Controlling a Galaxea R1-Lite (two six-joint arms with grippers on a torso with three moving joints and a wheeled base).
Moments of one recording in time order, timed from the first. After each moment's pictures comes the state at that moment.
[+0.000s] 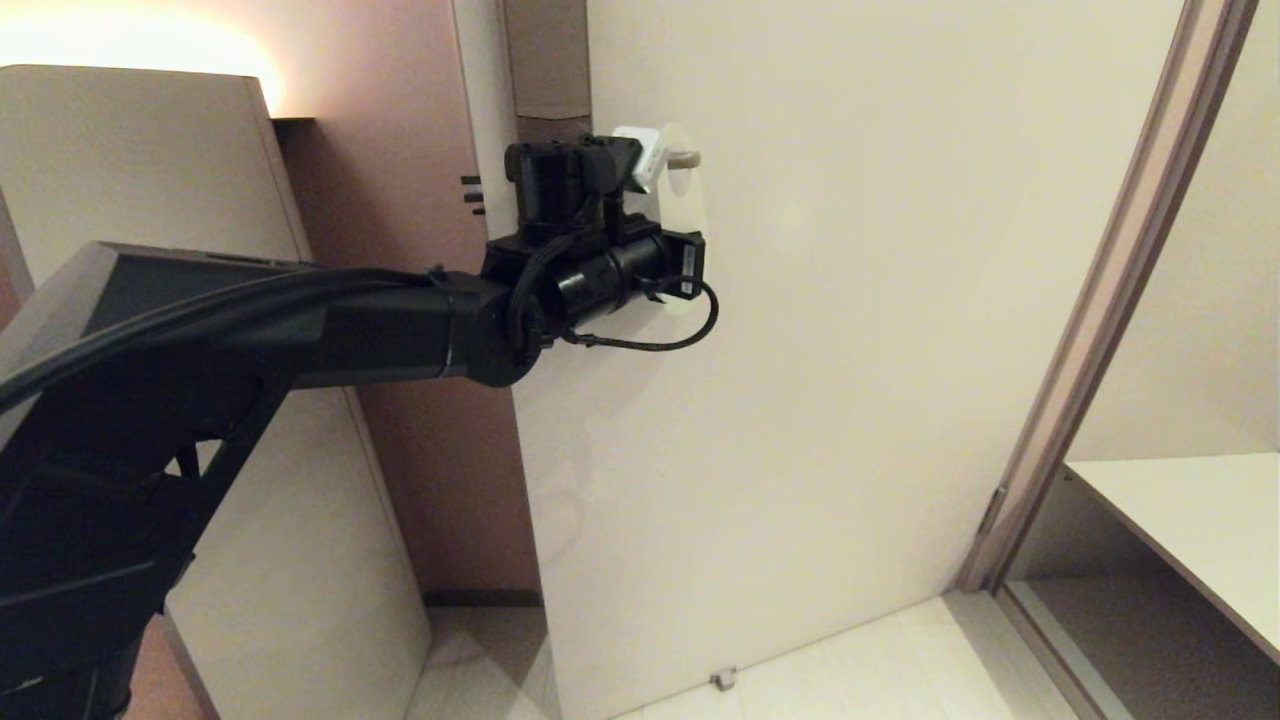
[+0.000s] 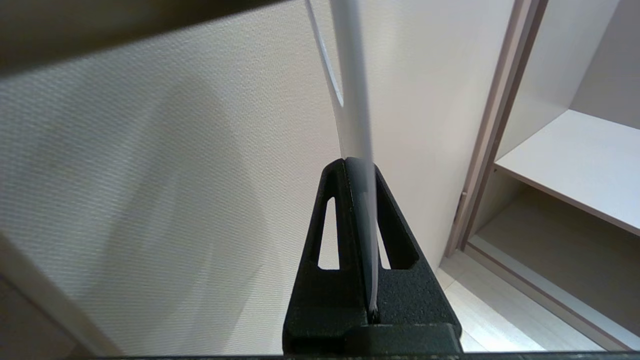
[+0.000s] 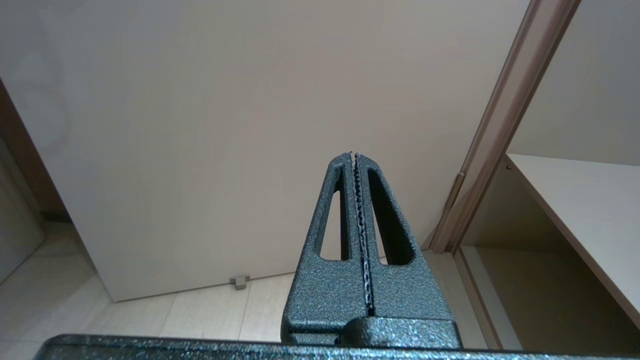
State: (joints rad) left arm -0.61 2.20 -1.81 -0.39 -0.07 0.00; right arm 0.01 0.00 0.00 0.00 0.00 -0.05
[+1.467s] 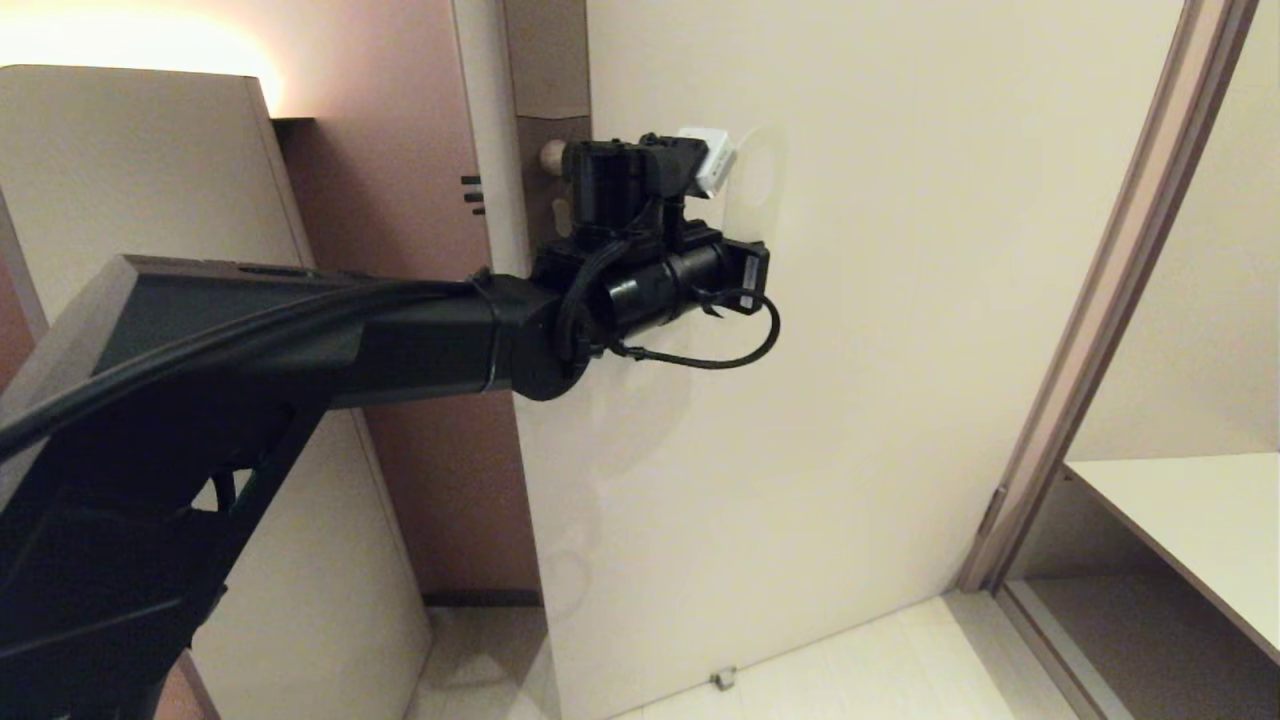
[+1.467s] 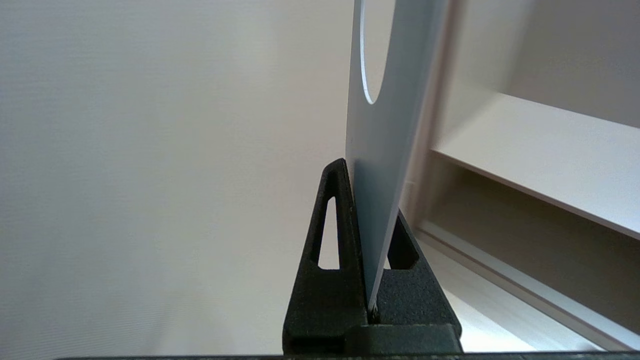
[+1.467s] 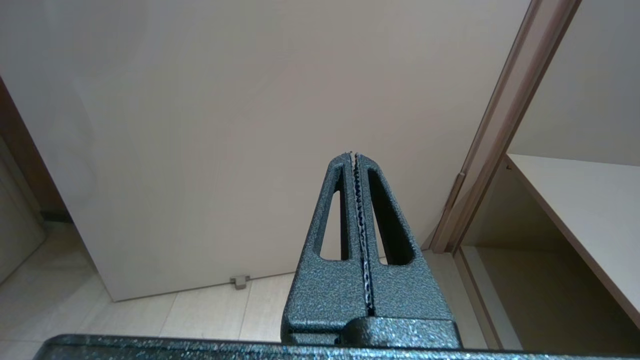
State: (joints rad) left arm -0.72 2.21 -1.86 -0.34 -0.09 0.00; right arm 0.01 0.00 0.00 0.00 0.00 -0.05
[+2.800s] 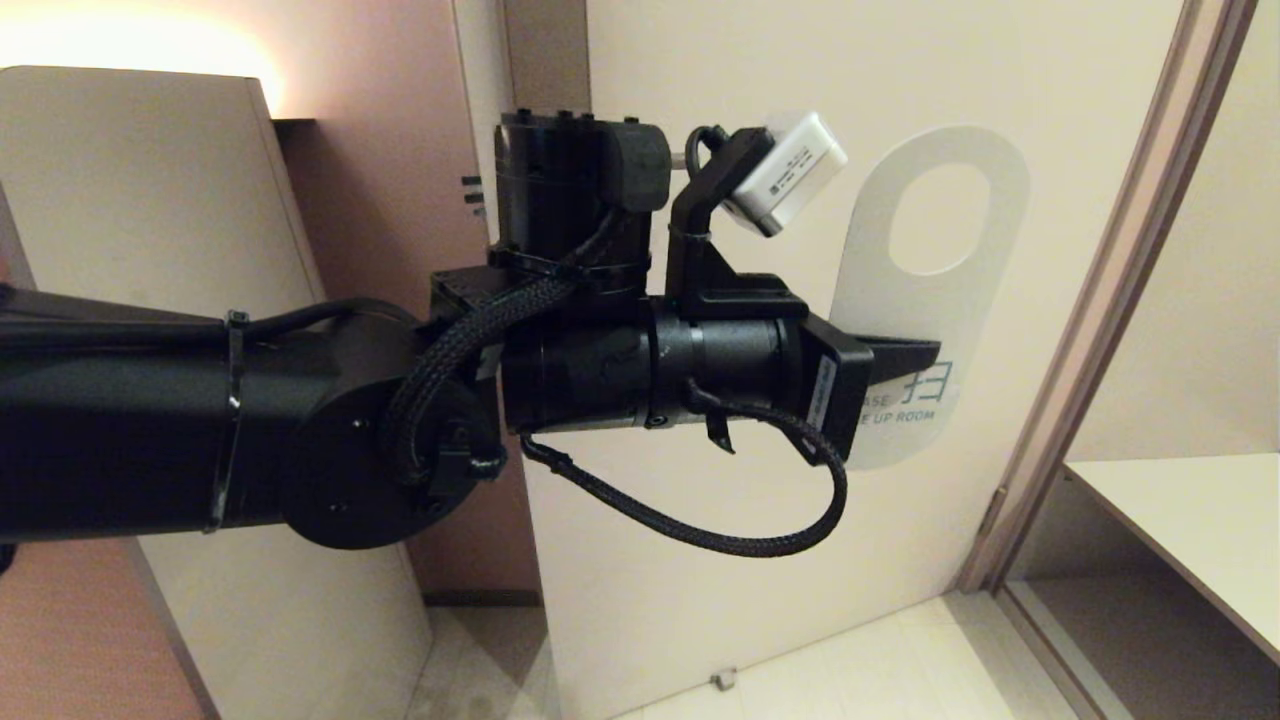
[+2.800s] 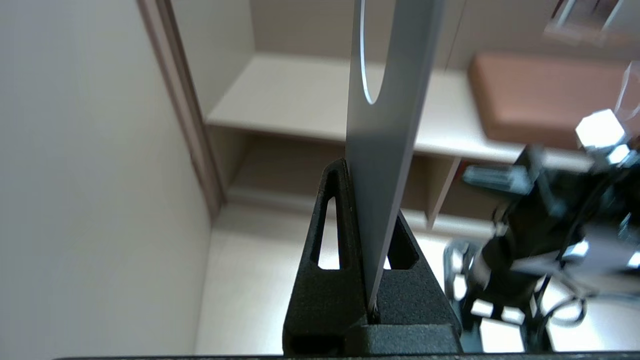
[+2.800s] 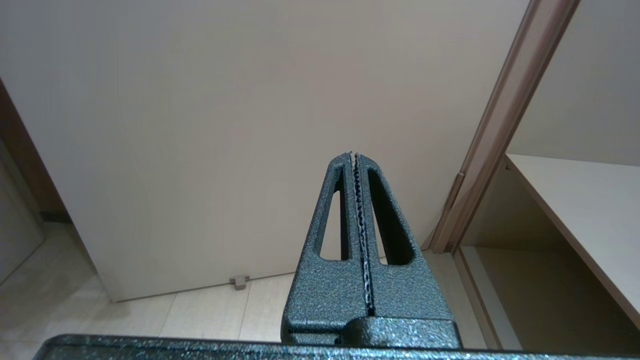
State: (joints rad) left arm -0.89 1.85 -1.38 -0.42 -0.52 -0.07; right arm 0.01 0.00 0.00 0.00 0.00 -0.05
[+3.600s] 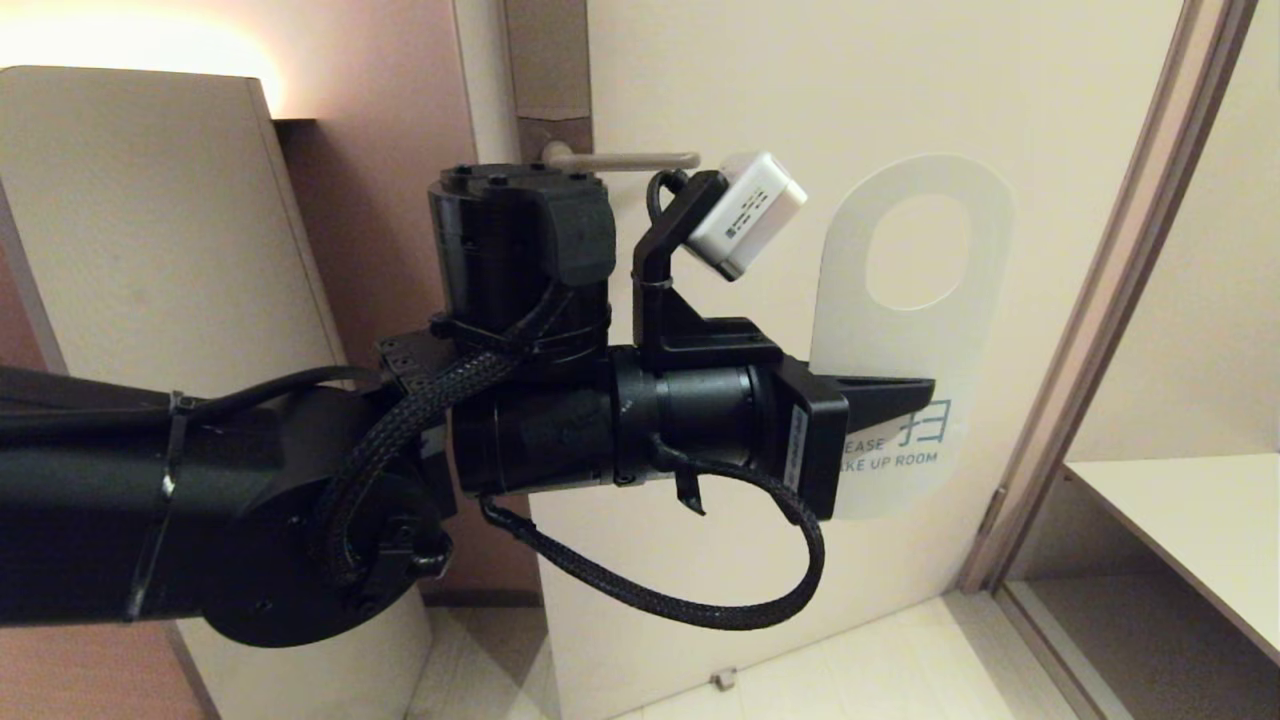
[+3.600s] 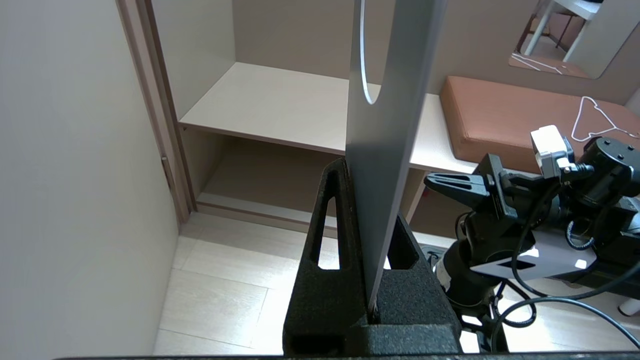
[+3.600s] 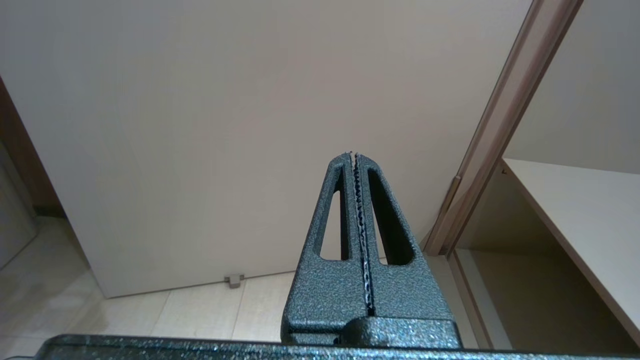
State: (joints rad) left arm -0.91 1.79 -1.18 -0.58 -0.52 -0.15; right arm 0.01 0.00 0.00 0.00 0.01 -0.08
